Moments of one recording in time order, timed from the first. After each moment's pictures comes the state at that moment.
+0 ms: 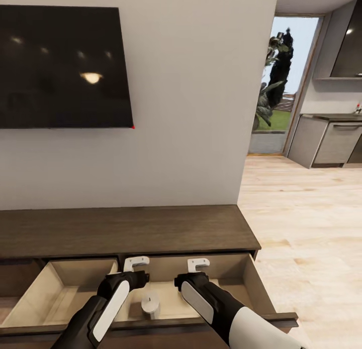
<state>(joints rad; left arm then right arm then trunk) -0.38 0.02 -0.30 -1.17 0.54 0.71 0.44 -0.66 0.17 0.84 -0.67 -0.89 0.44 -0.66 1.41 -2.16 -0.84</state>
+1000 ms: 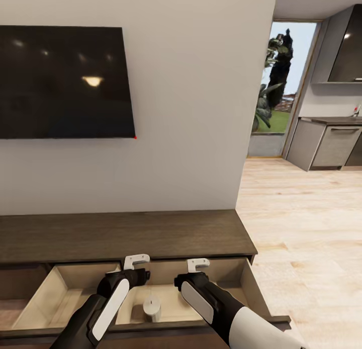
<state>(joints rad) -0.38 0.02 -0.30 -1.20 0.54 0.72 0.44 -0.66 0.17 0.84 -0.67 -0.89 0.44 -0.66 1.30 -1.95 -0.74</state>
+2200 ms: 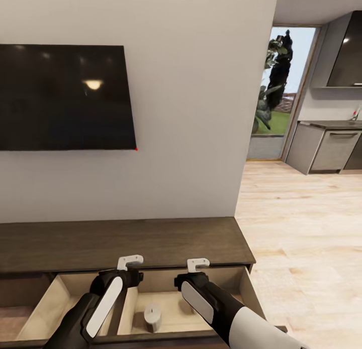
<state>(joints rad) -0.38 0.04 -0.24 -1.20 0.54 0.78 0.44 -0.66 0.17 0.84 -0.67 -0.89 0.44 -0.66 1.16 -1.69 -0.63</state>
